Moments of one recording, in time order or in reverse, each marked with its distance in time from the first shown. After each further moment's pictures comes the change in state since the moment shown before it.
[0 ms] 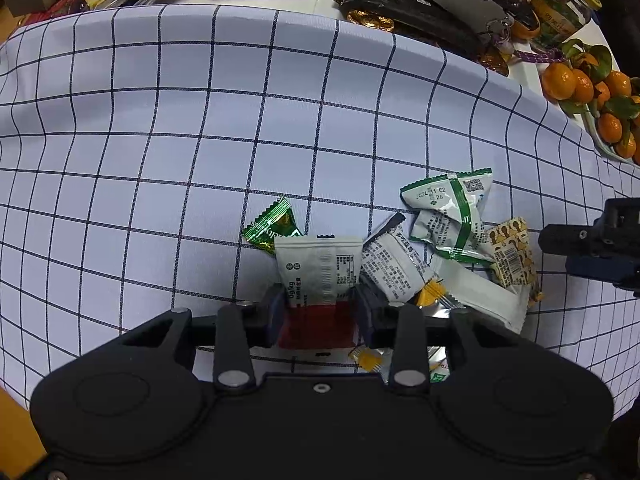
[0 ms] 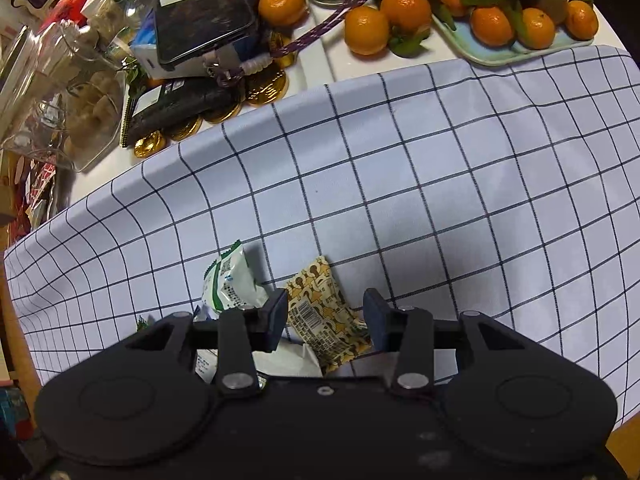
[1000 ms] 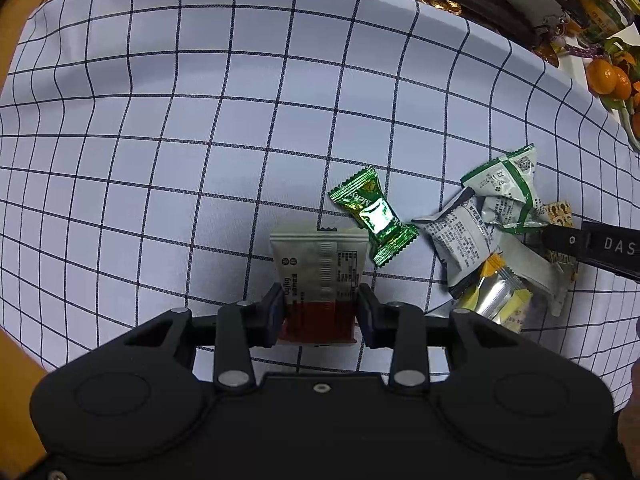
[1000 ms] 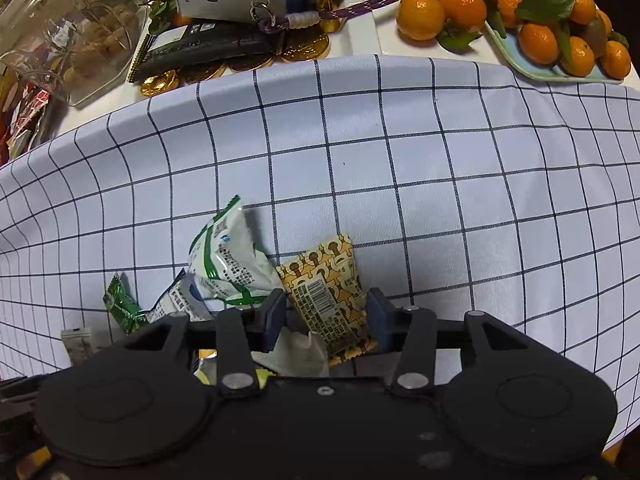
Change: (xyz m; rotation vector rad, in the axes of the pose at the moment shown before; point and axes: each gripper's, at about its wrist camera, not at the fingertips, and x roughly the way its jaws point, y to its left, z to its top) left arm -0.008 0.060 0.005 -0.035 0.103 0.065; right arm 0.030 0.031 -0.017 -0.176 -0.006 -0.099
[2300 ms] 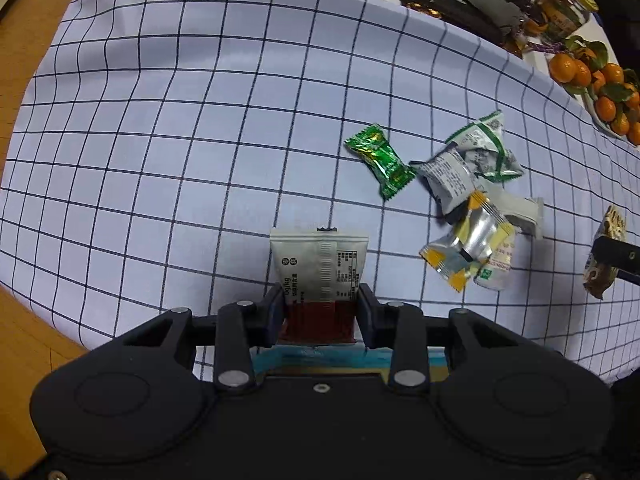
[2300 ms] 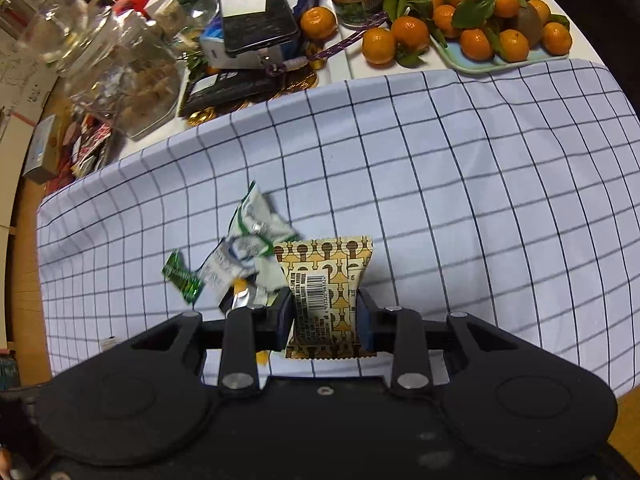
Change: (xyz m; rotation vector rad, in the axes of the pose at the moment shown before) left arm -0.052 0.021 -0.088 0.001 -0.114 -0.045; right arm -0.090 -0.045 -0.063 0.079 -0.115 0.148
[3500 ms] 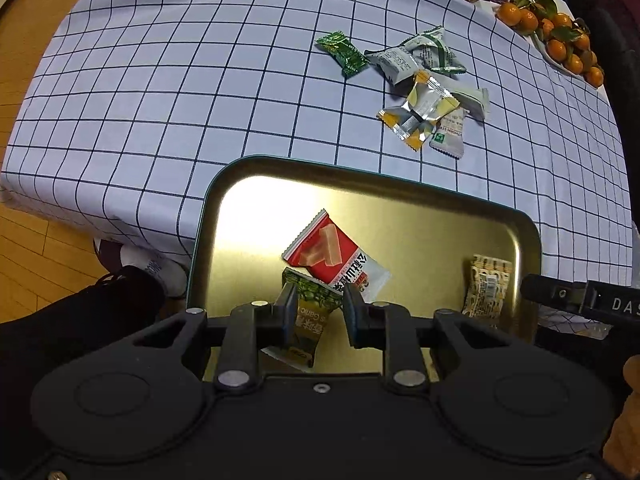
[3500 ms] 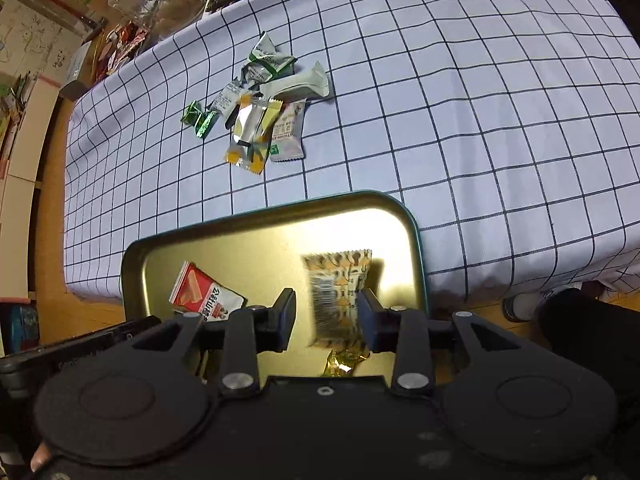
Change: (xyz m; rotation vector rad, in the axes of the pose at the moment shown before) left arm -0.027 -0.028 -0.114 -0.002 -0.008 -0.022; right arm -0.024 -0.035 -0.136 -0.016 0.112 0.094
